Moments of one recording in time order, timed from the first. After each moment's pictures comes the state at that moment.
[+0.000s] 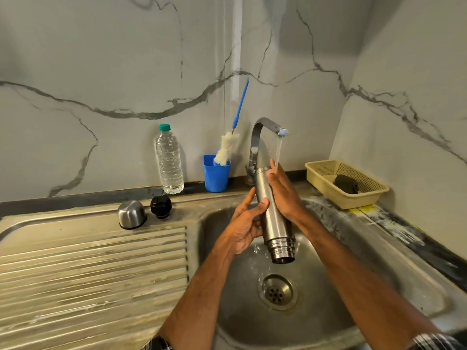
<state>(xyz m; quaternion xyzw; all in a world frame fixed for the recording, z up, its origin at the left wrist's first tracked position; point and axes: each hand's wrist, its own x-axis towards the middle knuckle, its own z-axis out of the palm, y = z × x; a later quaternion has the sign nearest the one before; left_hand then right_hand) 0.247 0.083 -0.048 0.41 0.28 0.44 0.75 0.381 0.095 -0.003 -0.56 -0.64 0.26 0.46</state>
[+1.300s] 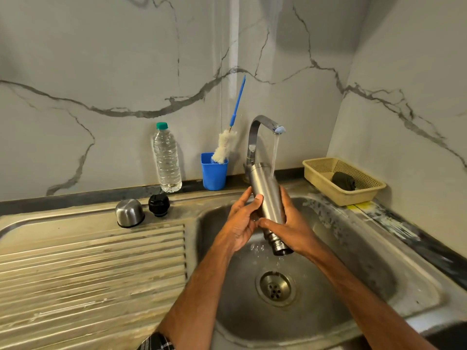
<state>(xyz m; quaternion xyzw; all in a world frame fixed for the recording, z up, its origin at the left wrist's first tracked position) 0.249 0.084 -0.048 0.38 0.29 0.47 0.74 0.389 0.031 -0.034 -0.61 -0.64 0.27 0.38</state>
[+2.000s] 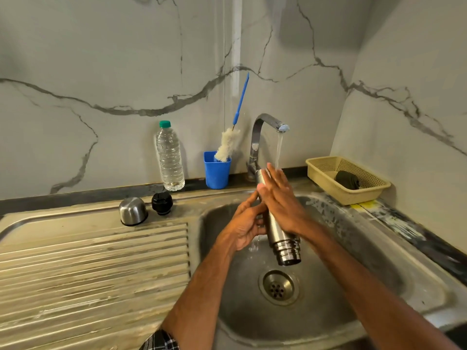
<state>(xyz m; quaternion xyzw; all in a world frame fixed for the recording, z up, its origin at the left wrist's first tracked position) 0.246 0.085 -0.057 0.45 0.28 0.42 0.74 0.374 0.057 -0.003 -0.60 -0.73 0.15 0.30</state>
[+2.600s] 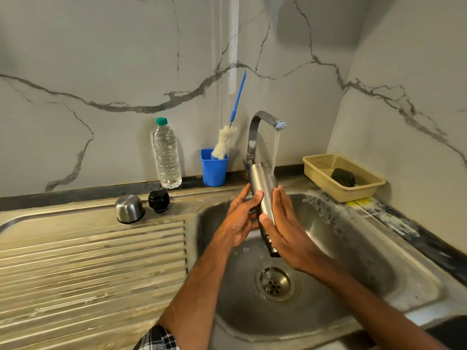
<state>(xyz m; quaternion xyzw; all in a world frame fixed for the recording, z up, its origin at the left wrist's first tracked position) 0.245 0.086 -0.052 0.41 0.30 0.46 0.73 0.373 -0.005 -0.037 -0.60 -0.73 0.17 0.29</state>
